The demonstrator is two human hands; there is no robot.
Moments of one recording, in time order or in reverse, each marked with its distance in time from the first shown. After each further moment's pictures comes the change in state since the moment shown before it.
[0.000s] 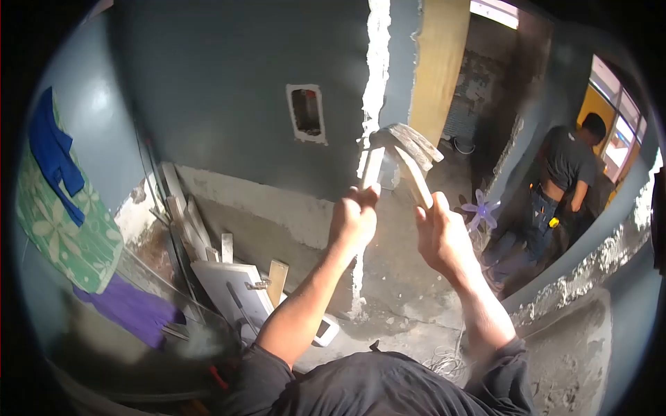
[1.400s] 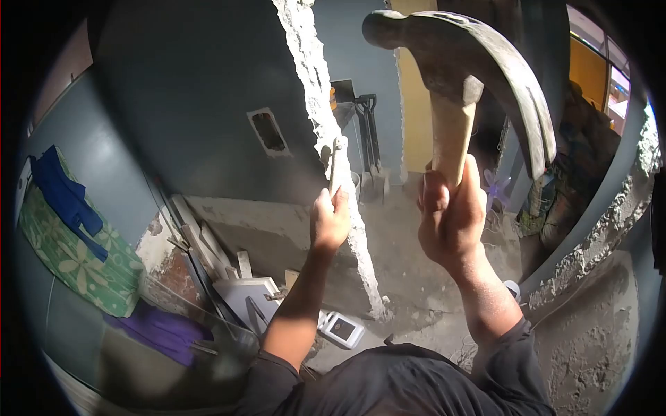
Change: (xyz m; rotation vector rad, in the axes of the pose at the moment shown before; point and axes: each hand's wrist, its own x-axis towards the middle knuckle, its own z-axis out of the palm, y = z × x) left_hand 0.008 -0.030 0.021 0.112 0.042 0.170; right_hand -0.002 -0.007 -0.058 0.355 0.409 -0.189
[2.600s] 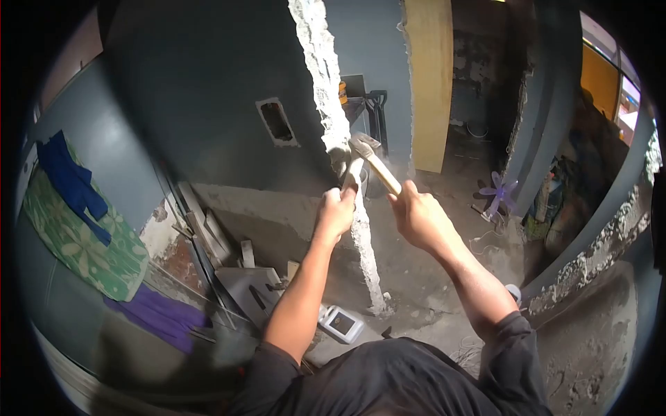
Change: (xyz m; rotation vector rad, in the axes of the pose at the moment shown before) left_hand 0.001 -0.016 0.009 0.091 -0.096 -0.206; right_hand -0.040 0.072 0.028 -0.317 -0.556 0.364
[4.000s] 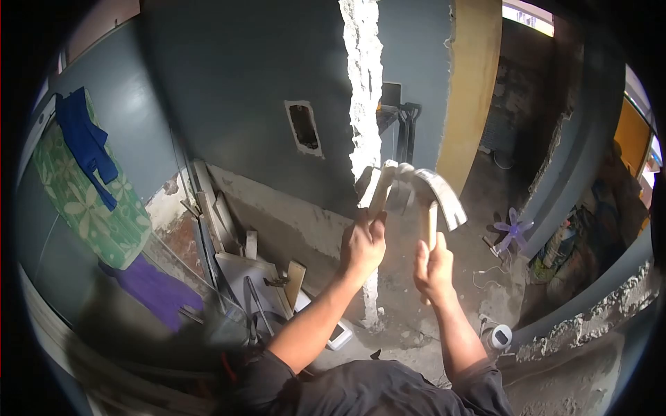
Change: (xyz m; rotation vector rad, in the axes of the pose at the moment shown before) left_hand -0.024 0.019 0.034 -0.024 0.325 0.266; right_hand -0.008 0.055 0.051 0.433 0.182 0.014
